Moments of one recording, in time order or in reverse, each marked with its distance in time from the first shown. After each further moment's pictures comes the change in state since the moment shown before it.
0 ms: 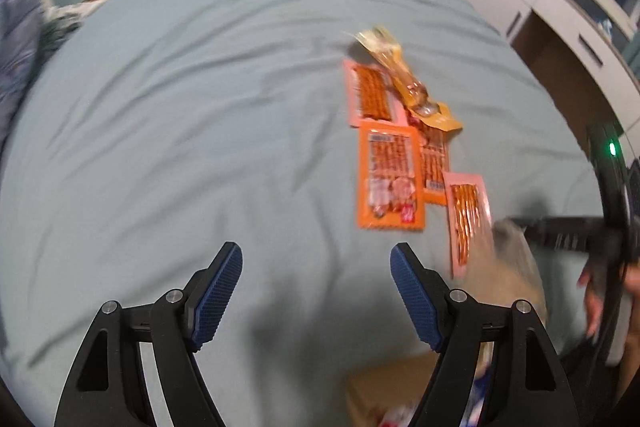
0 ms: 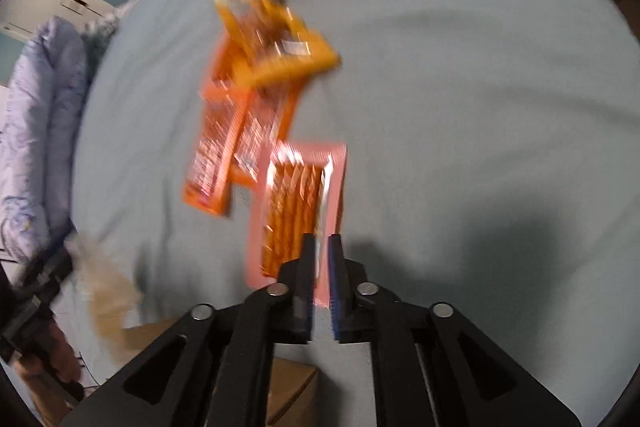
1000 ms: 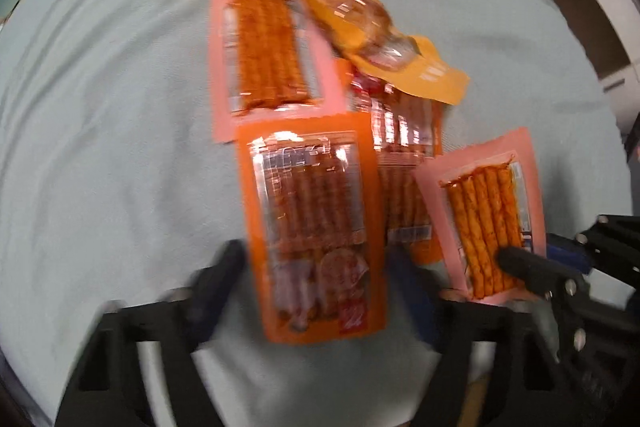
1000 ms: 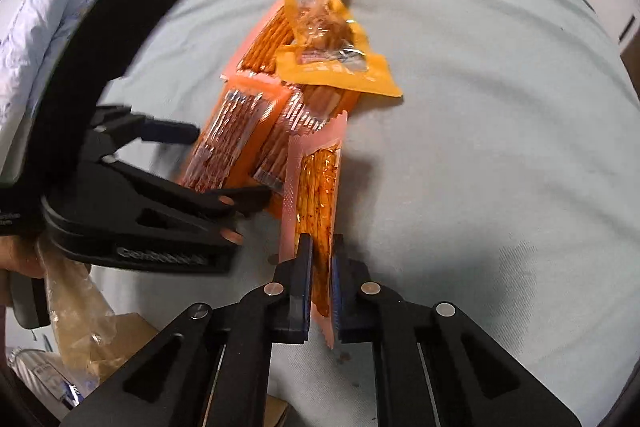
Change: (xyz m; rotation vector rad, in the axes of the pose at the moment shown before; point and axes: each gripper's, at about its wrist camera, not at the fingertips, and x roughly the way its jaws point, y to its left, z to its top) left arm 0.120 -0.072 0.058 0.159 0.300 -0.057; right arm 0.030 0.019 -0.012 -0.246 -0.025 -0.091
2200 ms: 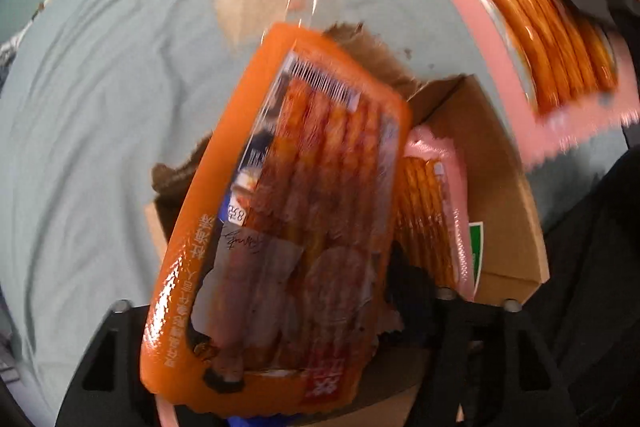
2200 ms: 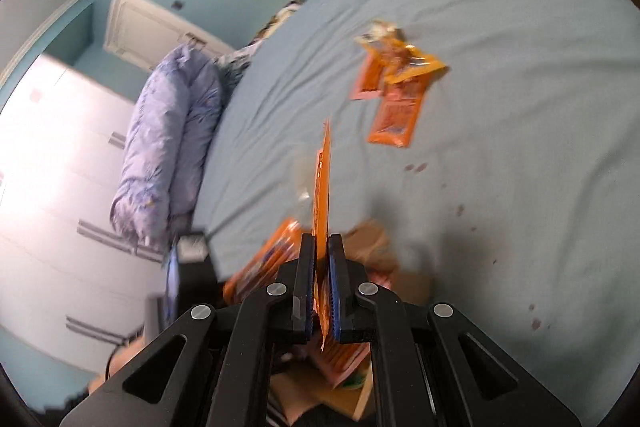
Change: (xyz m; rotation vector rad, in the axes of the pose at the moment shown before) left arm -0.062 -0.067 -0.210 0.111 -0.072 0.069; right arm -0.112 -0.028 -0.118 0.151 -0.276 0.520
